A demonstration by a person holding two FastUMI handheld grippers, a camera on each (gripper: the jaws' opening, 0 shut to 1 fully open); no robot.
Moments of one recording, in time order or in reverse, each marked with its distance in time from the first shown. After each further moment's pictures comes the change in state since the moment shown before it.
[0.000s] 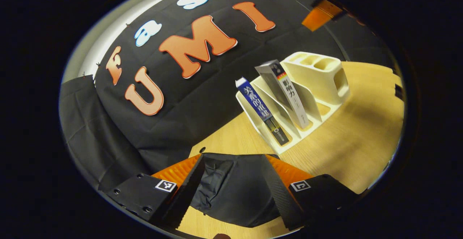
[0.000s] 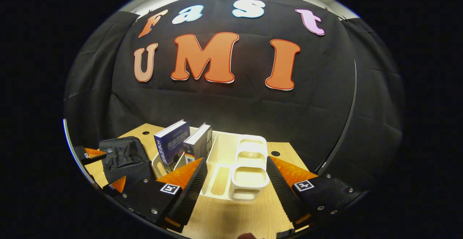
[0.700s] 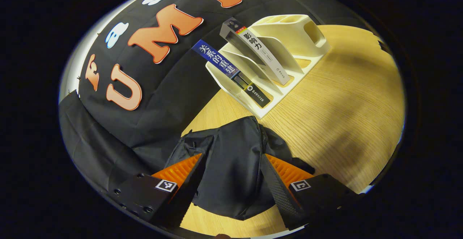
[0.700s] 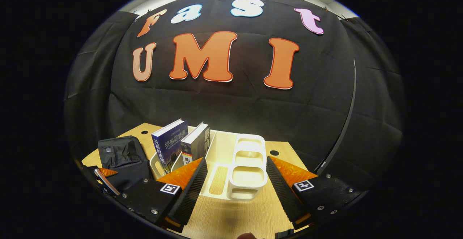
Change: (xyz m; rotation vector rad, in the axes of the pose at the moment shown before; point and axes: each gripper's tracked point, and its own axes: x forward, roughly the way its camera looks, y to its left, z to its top) left arm 0.033 -0.053 -0.068 0.158 0.166 -0.057; right arm 0.000 -0.006 -0.001 0.007 0.007 0.000
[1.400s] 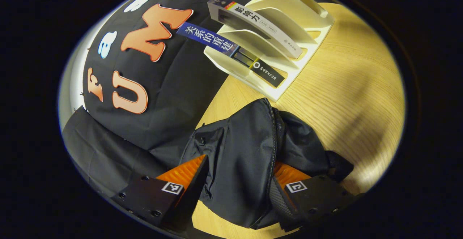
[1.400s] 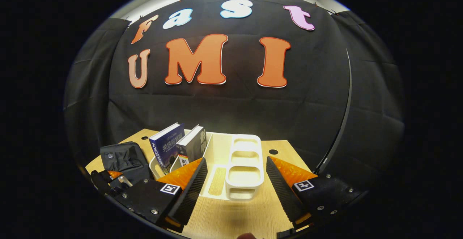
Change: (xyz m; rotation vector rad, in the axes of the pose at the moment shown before) left arm 0.046 0.012 -0.024 0.094 0.116 0.124; right arm -0.004 -0.018 -0.002 0.056 -0.015 0.003
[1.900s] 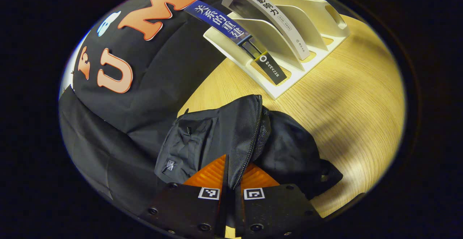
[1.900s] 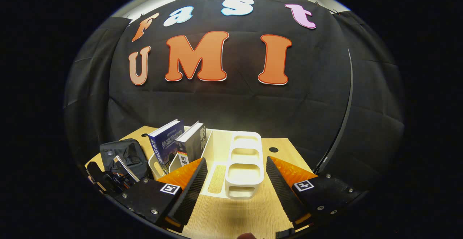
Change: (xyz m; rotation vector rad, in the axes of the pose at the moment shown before) left arm 0.004 -0.001 -0.003 -0.123 0.087 -0.174; right arm 0.004 0.001 -0.006 -0.010 0.023 0.001
